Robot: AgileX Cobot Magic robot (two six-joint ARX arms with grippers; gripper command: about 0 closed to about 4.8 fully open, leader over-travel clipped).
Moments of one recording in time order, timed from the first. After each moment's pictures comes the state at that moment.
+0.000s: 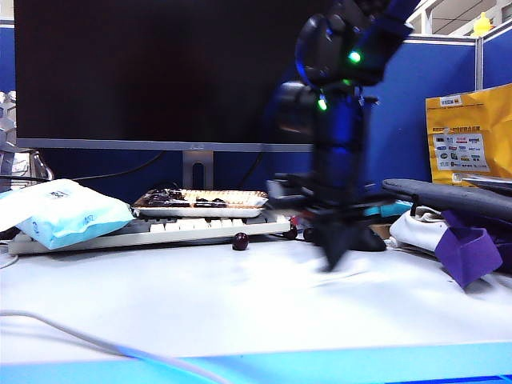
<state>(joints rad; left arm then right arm) 0.02 0.01 0.01 -0.15 0.09 -0.06 0.52 2.02 1.45 -0.70 0.16 0.16</state>
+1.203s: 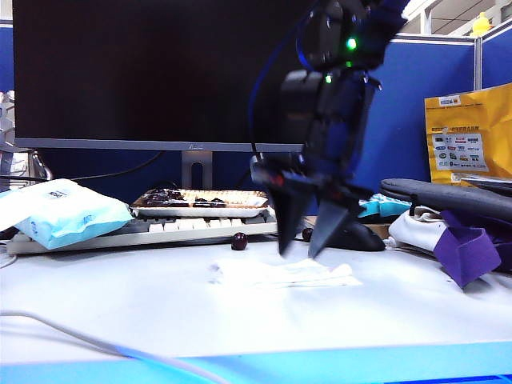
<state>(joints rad) 0.02 0.01 0.01 -0.15 0.09 -0.06 0.50 2.04 1.60 -0.87 -0.21 -0.02</state>
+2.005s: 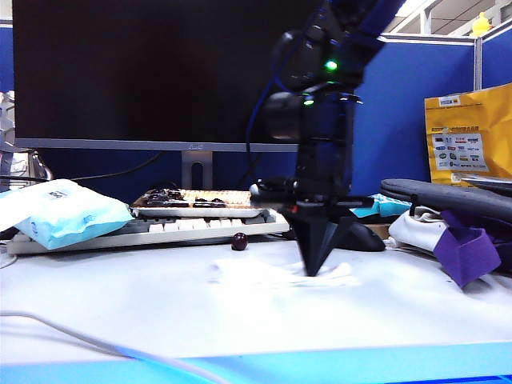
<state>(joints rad) 0.02 0.01 0.01 -0.15 0.09 -0.06 0.52 2.14 1.66 -0.92 0.03 0.02</state>
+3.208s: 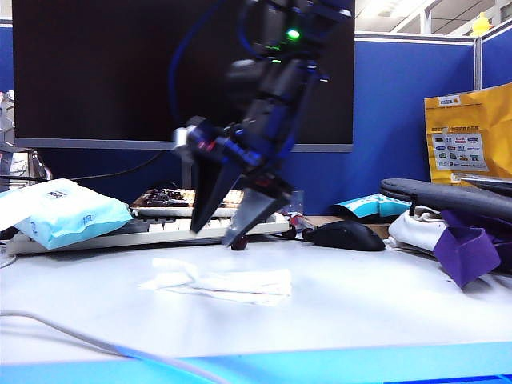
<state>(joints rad) 0.02 0.01 0.01 -0.15 0.09 -0.06 0.63 2.17 1.84 -1.00 -0.42 -0.18</state>
